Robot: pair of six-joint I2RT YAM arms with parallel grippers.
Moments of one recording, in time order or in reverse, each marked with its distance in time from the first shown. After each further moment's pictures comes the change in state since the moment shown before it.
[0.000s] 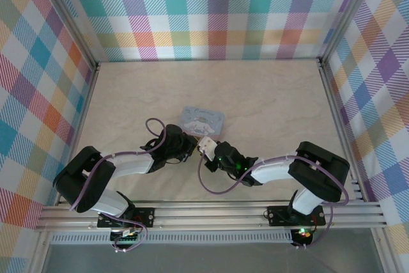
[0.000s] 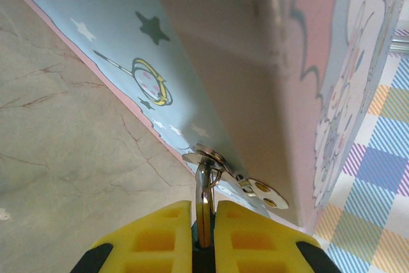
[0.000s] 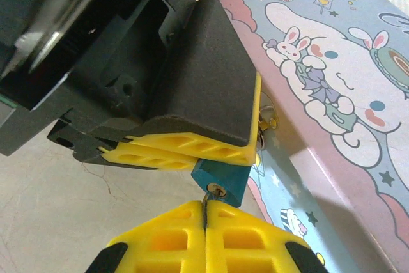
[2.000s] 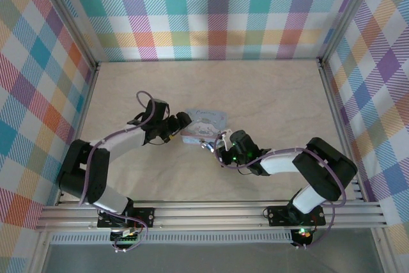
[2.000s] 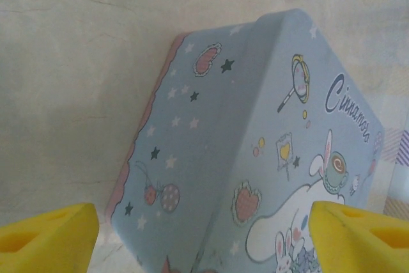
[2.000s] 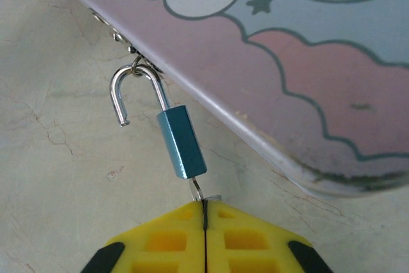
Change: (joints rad) left arm 0.300 0.075 0.313 -0.435 0.156 0.554; right arm -0.255 -0.027 -0.046 -0.148 -0.351 0.405
